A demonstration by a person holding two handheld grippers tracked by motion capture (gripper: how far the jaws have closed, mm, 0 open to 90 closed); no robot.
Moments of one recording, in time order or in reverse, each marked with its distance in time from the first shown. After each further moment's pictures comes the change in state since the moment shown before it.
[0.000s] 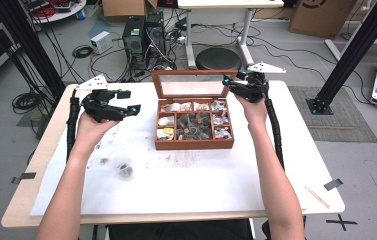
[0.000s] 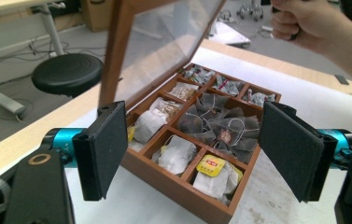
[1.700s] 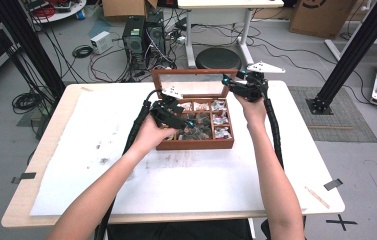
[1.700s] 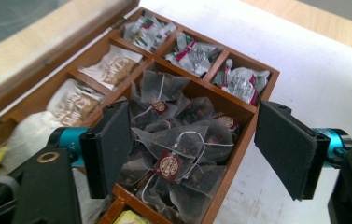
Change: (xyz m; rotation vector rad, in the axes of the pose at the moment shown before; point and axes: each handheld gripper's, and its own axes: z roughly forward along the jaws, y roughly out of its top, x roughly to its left) left arm -0.070 0.012 0.147 0.299 -0.006 -0.029; right arm 0.001 0.000 0.002 -0.010 -0.007 -0.004
